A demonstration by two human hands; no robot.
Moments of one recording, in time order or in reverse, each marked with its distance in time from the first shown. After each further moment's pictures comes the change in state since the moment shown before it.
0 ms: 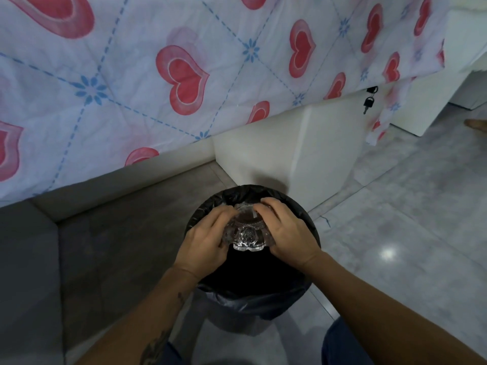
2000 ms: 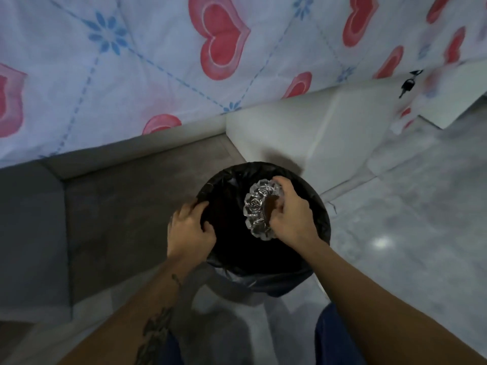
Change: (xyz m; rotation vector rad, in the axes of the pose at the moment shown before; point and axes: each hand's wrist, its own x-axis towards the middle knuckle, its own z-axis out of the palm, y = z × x) left_hand -0.040 -0.030 0.016 0.029 0.006 -0.704; right_hand 0.015 -0.016 0.016 0.452 -0.032 0.541
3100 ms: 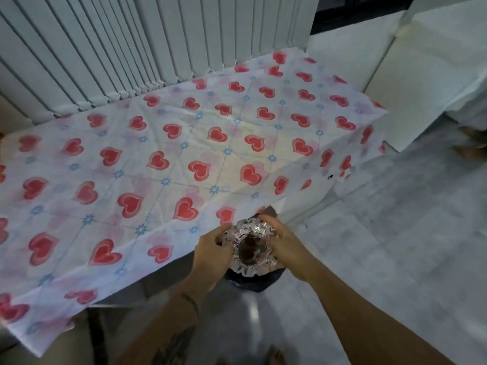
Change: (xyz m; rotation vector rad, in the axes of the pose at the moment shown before) left_hand -0.030 0.277 -0.343 -0.544 -0.271 -0.385; right_hand -0.028 -0.302 -0.283 0.500 -0.403 0.502
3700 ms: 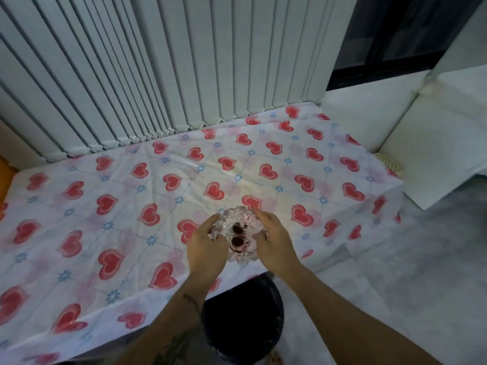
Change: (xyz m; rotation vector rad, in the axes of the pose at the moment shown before) left_hand 0.095 0.150 0.026 -0.086 0.371 0.040; right_hand 0.117 -0.119 -0.063 -0.325 0.087 -0.541
